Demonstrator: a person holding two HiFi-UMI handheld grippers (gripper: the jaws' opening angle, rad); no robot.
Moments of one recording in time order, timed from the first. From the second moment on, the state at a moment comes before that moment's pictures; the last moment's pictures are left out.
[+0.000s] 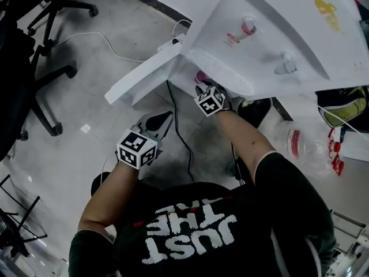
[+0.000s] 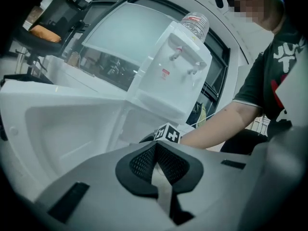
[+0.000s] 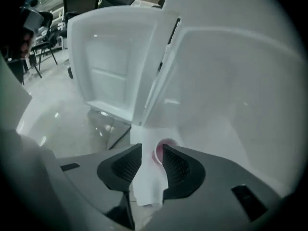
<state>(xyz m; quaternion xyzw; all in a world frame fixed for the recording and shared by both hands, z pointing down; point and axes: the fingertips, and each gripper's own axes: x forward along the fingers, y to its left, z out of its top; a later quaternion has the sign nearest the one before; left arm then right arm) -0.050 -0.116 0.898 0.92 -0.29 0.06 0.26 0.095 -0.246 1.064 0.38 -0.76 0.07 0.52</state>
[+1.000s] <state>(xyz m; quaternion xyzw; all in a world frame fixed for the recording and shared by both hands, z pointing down) -0.055 -0.119 0.935 0.91 -0.29 0.07 0.27 0.109 -0.270 1.144 0.31 -0.73 0.03 0.60</state>
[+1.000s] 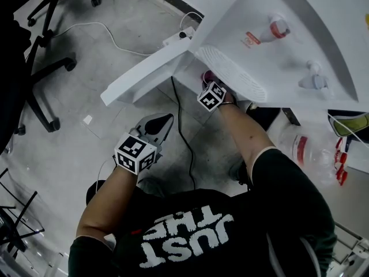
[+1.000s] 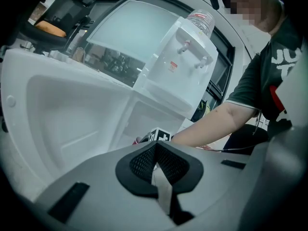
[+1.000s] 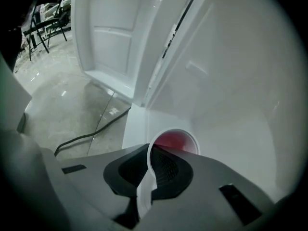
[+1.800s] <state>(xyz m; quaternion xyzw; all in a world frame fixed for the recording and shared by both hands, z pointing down) -0.009 -0.136 0.898 0.91 -0.33 0.05 0.26 0.059 -0.201 1.071 0.22 -0.82 0.01 0.53</state>
